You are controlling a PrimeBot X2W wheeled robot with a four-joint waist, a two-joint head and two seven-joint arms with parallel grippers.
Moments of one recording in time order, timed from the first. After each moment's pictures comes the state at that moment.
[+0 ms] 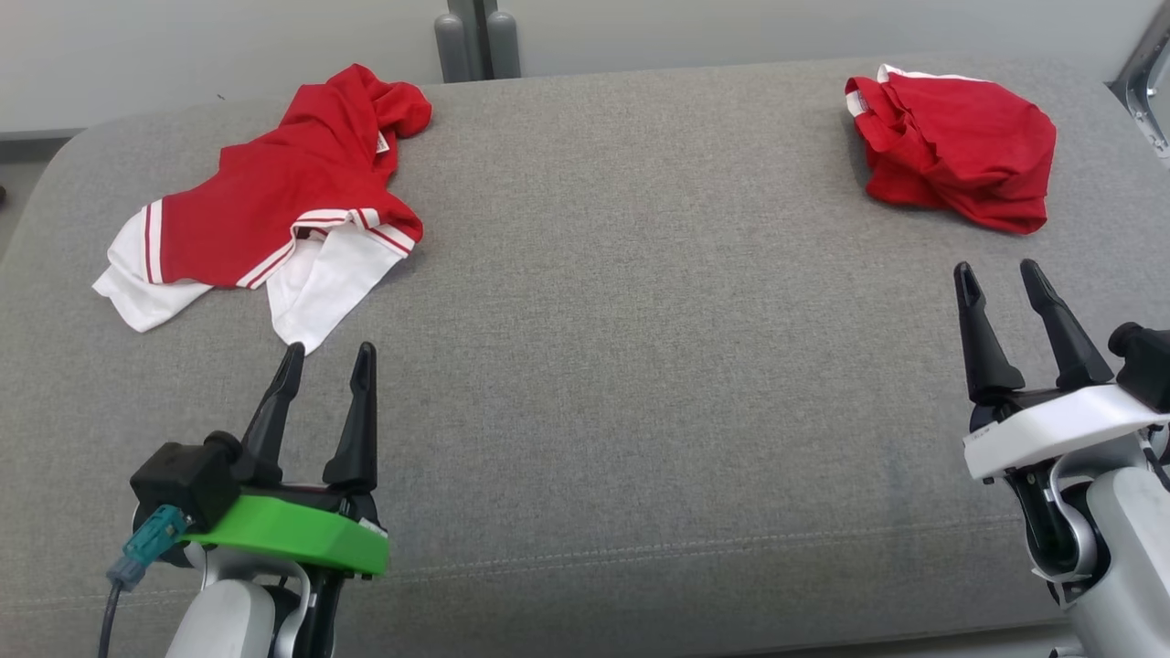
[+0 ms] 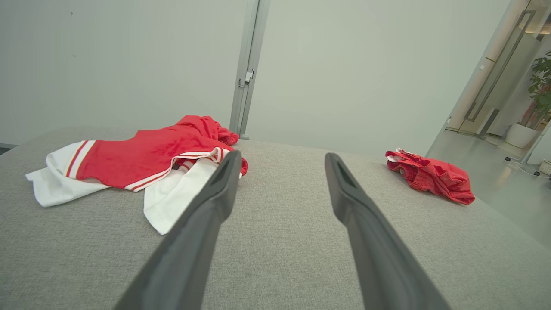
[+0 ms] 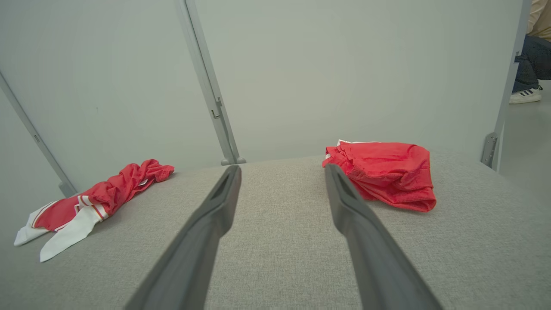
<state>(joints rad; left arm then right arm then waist) -0.11 0.08 -0.20 0.12 -0.48 -0.12 -0.25 -0.16 -0.33 0.25 0.19 0.53 -0.01 -0.25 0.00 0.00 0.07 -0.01</state>
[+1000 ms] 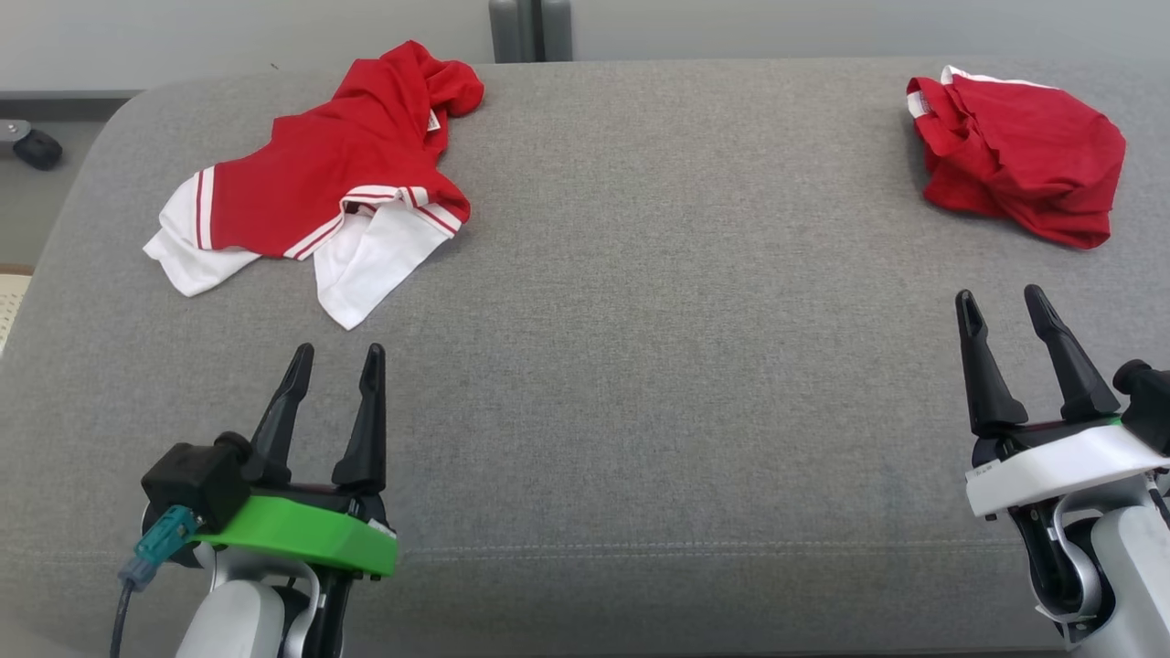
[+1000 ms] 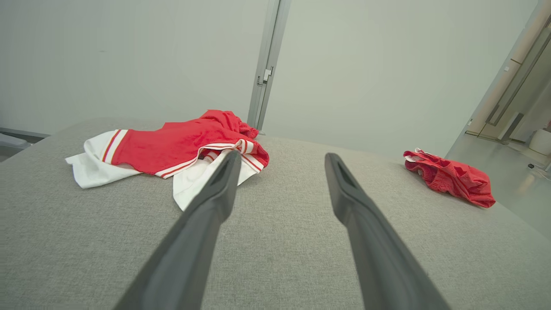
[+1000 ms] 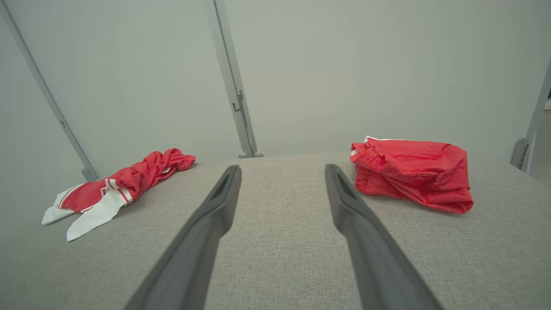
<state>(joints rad) -0.11 0.07 -0.20 0.12 -0.46 -0.12 -0.25 -0.05 -0.30 0.20 0.07 0.46 -0.01 -0.25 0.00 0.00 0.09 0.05</state>
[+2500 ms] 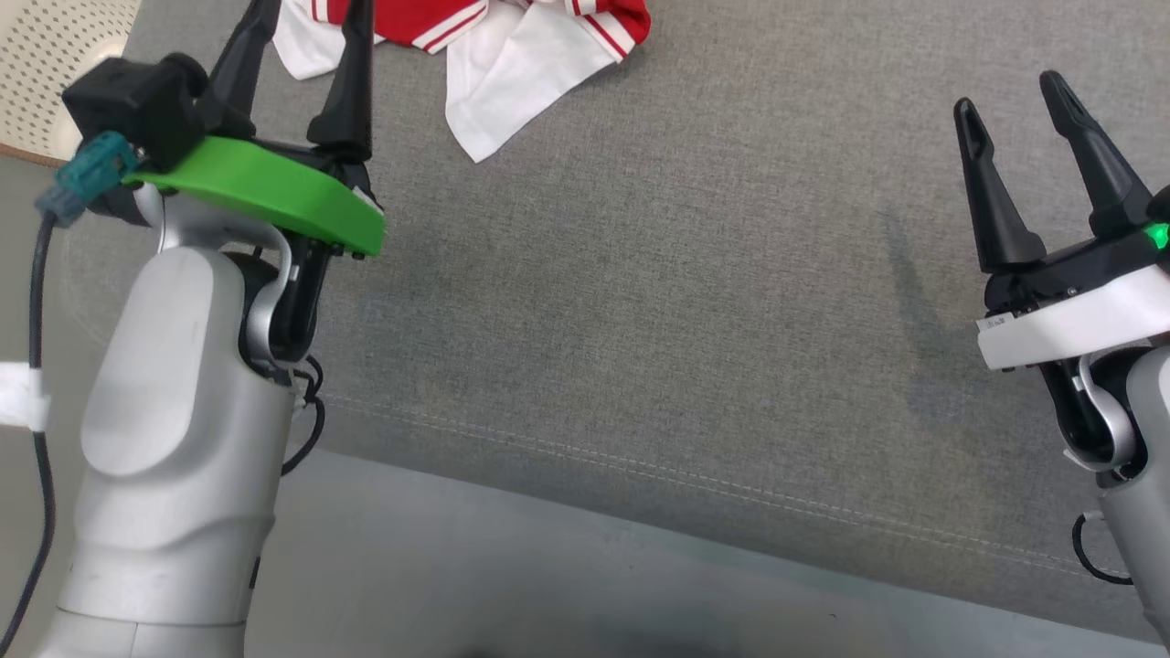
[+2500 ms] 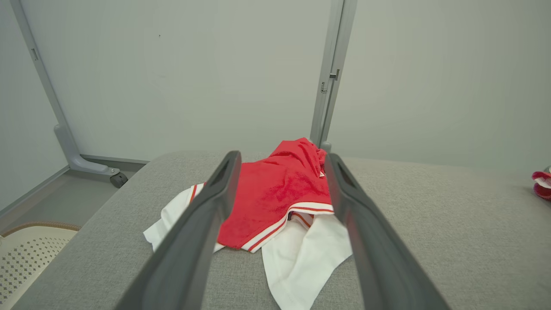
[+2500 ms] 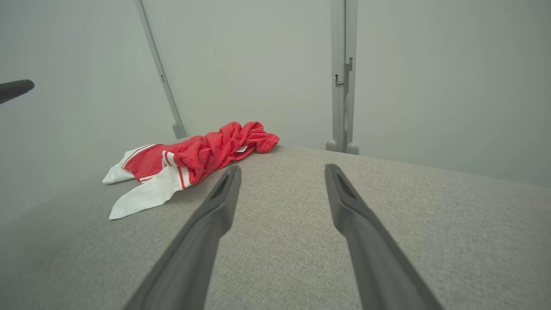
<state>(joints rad) -0.71 0.06 -0.25 0.30 -0.47 -0.12 -0.14 -0.32 -0.38 0.24 -0.04 0.36 0.03 -0.19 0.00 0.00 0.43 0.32</state>
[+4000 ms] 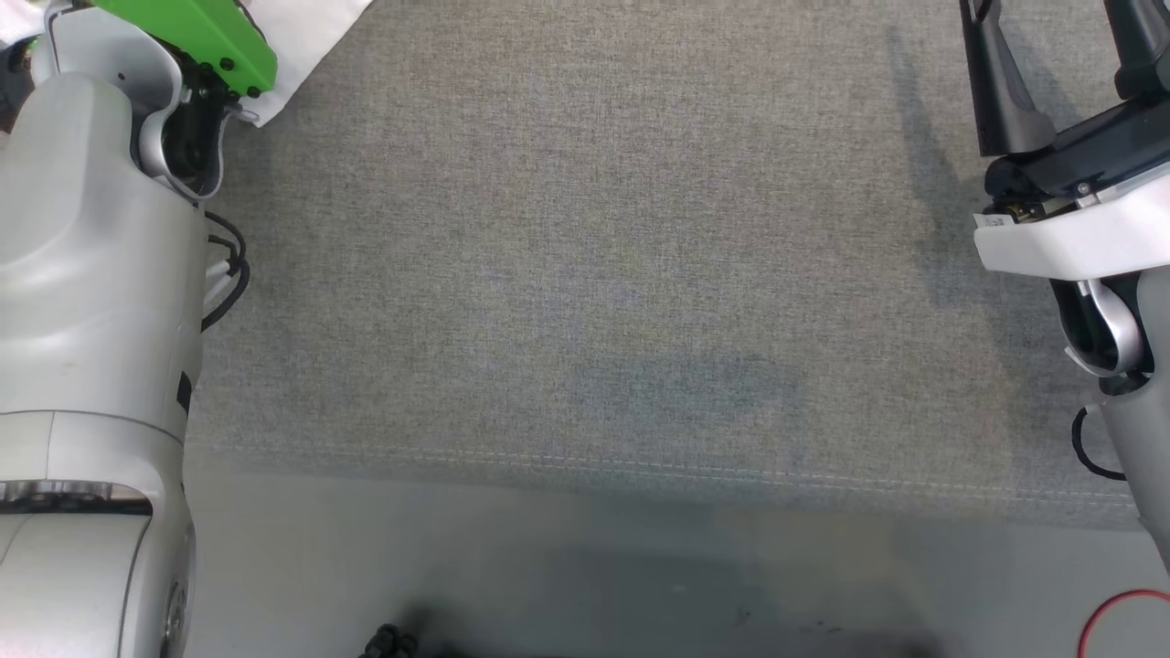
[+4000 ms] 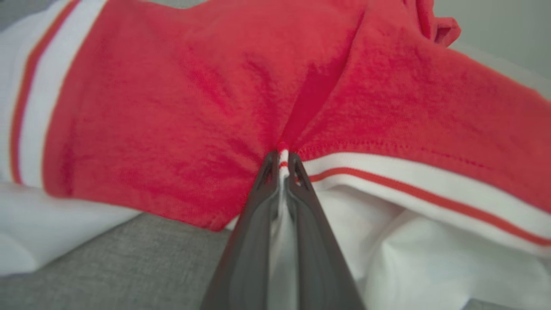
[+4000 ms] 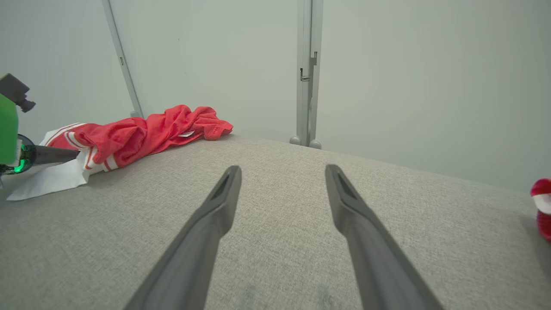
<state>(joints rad) -1.17 0.06 -0.17 1.00 -0.56 -0.11 0.01 -0.52 -0.38 0.28 -0.10 0.25 0.03 -0.20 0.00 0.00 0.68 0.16</state>
